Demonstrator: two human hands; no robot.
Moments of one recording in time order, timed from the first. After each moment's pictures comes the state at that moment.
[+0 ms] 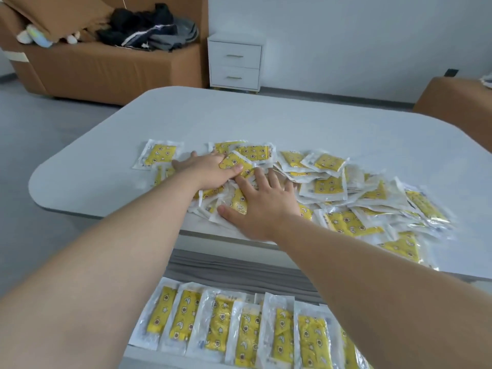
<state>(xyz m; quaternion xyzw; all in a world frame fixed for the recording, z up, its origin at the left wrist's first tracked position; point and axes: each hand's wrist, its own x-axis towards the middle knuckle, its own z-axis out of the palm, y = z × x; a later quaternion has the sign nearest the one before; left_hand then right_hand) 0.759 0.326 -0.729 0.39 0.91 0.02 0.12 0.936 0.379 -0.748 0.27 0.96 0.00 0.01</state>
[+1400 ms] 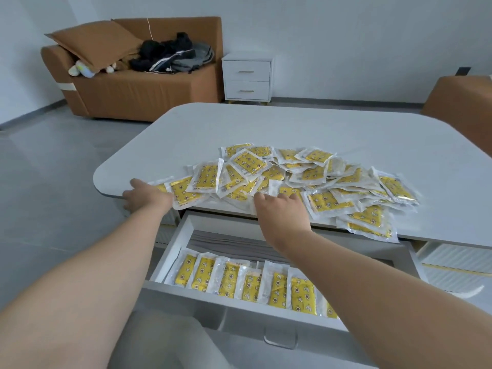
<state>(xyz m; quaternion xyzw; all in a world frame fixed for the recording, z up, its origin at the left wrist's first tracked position) 0.810 0.168 -0.718 -0.05 0.94 0.34 0.03 1.048 0.302 -0.693 0.22 0.97 0.03 -0.06</state>
